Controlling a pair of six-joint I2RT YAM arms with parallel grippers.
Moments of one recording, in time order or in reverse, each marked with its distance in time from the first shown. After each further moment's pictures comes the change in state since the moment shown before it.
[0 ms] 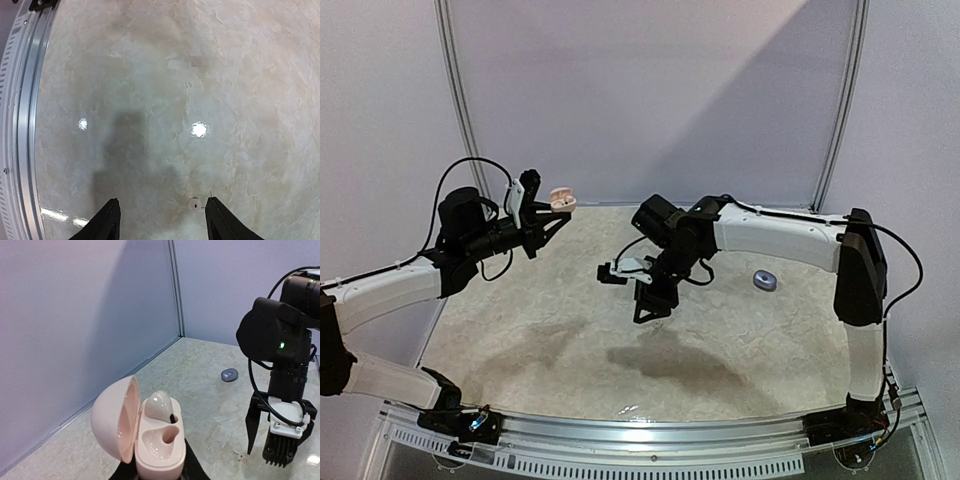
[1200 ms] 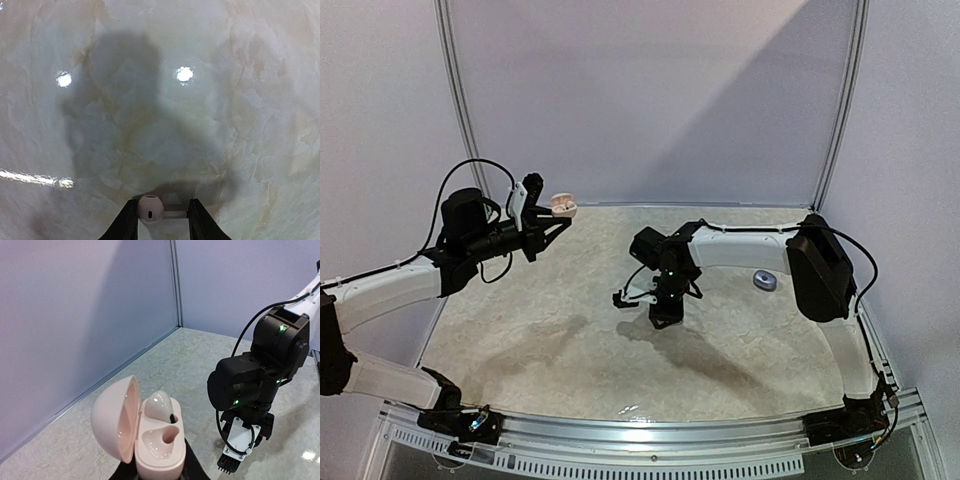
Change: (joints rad) left arm 0.003 0.002 0.006 -0.066 0.000 0.007; right arm -0.032 0.219 0.030 -0.019 0.248 -0.091
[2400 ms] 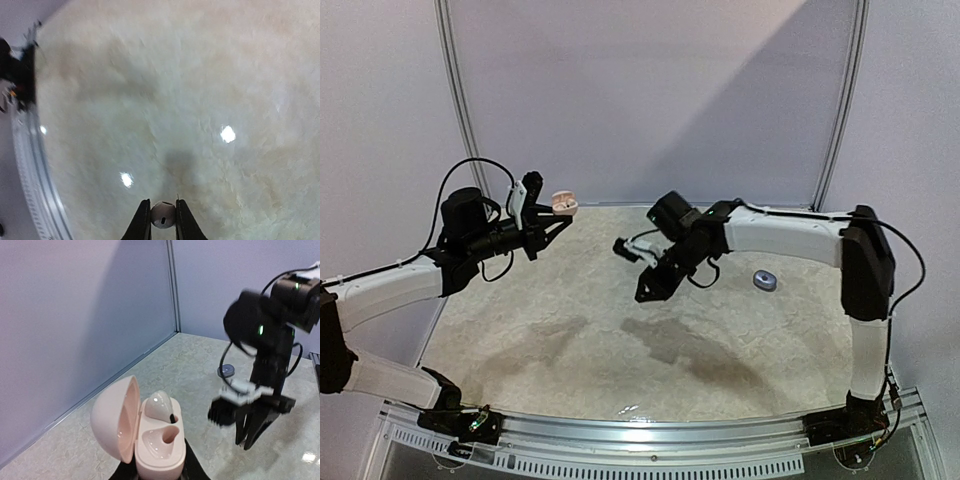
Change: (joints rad) left arm 0.000 0.010 0.000 0.039 0.014 -0.009; right arm -0.025 -0.236 -0.146 0.222 -0.259 0.516
